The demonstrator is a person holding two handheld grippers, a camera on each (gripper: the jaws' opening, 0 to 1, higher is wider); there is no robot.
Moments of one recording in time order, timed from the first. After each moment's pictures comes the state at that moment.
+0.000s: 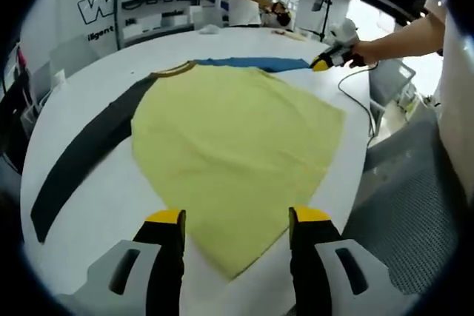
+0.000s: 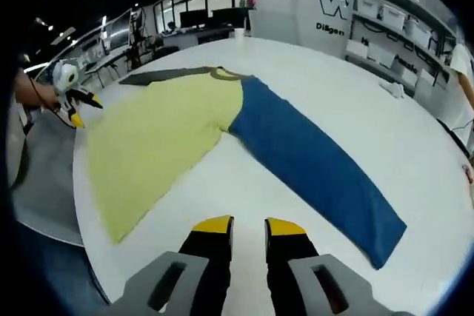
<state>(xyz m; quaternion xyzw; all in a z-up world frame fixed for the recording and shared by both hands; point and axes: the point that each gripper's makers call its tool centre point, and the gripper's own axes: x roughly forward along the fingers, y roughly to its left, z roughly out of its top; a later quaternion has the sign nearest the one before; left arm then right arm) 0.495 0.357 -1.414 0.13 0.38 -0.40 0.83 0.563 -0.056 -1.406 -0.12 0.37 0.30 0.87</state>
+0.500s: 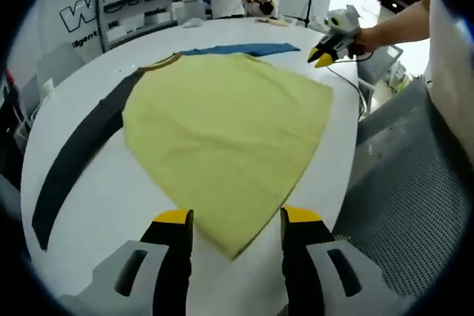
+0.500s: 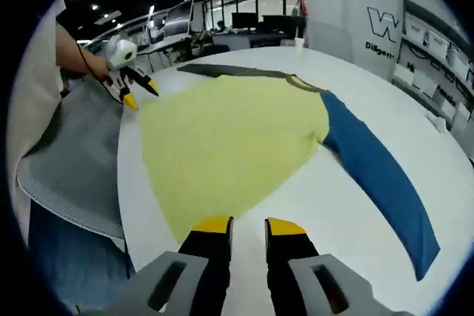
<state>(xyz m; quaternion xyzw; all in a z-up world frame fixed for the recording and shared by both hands) 0.476 0.368 -1.429 0.17 0.38 -0.43 0.80 0.491 0.030 -1.417 -0.16 0.35 0.43 0.82</state>
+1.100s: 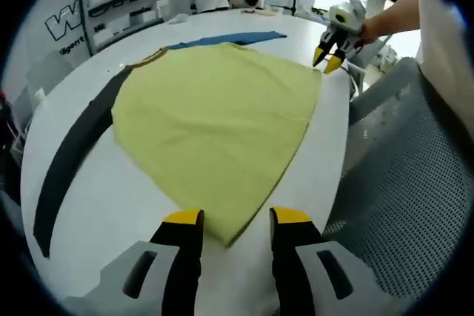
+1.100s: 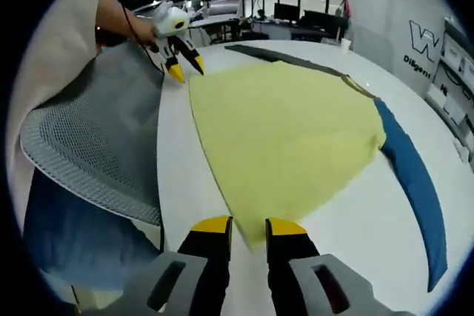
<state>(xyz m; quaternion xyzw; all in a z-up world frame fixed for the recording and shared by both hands) 0.466 0.373 -1.437 0.20 0.39 -0.45 0.78 0.438 0.060 -1.435 -0.22 0.35 0.48 0.77</state>
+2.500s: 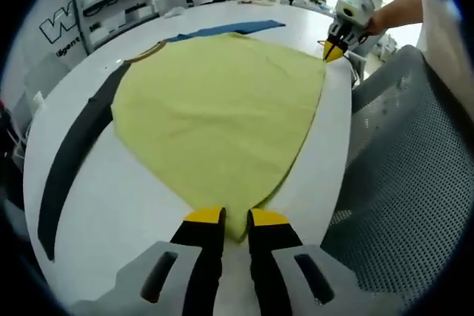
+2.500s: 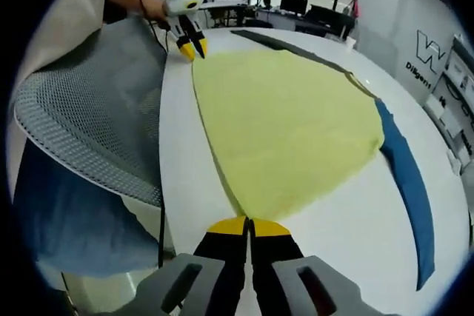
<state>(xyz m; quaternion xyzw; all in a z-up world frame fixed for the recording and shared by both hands) 0.465 0.380 -1.443 0.22 0.40 -0.45 0.77 0.429 0.050 -1.441 -0.27 0.36 0.46 0.76</state>
